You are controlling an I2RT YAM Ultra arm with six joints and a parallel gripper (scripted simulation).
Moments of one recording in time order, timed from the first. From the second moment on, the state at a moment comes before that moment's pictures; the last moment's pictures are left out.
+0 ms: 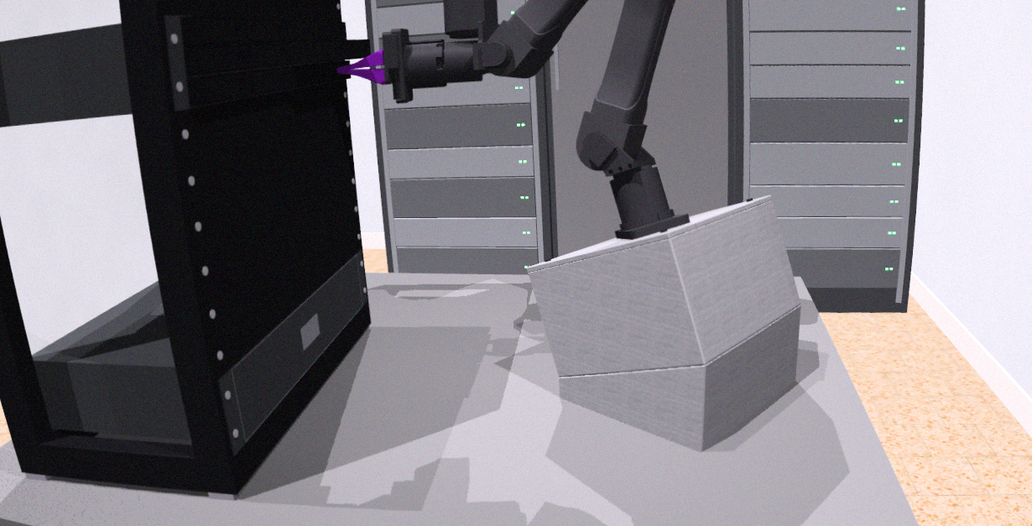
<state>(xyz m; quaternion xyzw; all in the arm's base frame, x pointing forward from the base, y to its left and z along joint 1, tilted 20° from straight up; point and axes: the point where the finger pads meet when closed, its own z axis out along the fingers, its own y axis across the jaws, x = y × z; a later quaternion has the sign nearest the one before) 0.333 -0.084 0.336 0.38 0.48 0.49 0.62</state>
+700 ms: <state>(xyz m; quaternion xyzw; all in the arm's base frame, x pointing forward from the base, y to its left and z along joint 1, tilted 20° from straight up) 0.335 -0.084 0.336 0.38 0.49 0.49 0.62</state>
